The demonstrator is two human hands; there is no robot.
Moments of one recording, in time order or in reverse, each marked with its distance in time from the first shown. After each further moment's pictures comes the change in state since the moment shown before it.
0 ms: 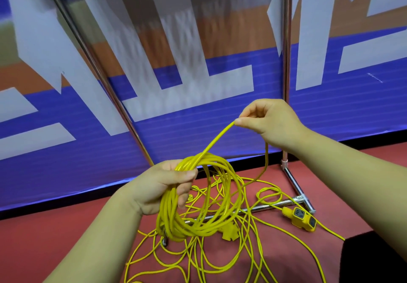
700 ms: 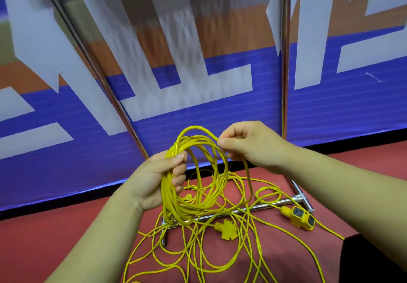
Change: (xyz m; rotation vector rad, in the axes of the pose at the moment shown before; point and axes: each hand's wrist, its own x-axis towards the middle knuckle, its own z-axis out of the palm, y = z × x) left_hand 0.008 -0.003 -0.015 -0.251 0.012 0.061; right_hand -0.029 -0.012 0.031 0.248 -0.298 0.176
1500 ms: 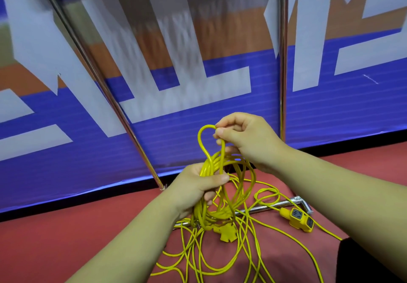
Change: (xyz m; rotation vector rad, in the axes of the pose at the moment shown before) left_hand 0.028 -0.046 0.048 0.370 0.097 -0.007; right_hand 0.003 -0.012 0.011 0.186 0.168 -0.064
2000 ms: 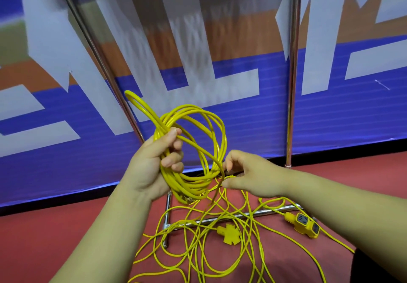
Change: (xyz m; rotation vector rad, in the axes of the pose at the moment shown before) left_hand -0.030 0.056 -0.052 -0.541 0.075 0.298; right_hand -0.008 0.060 -0.006 -0.539 -0.413 0.023
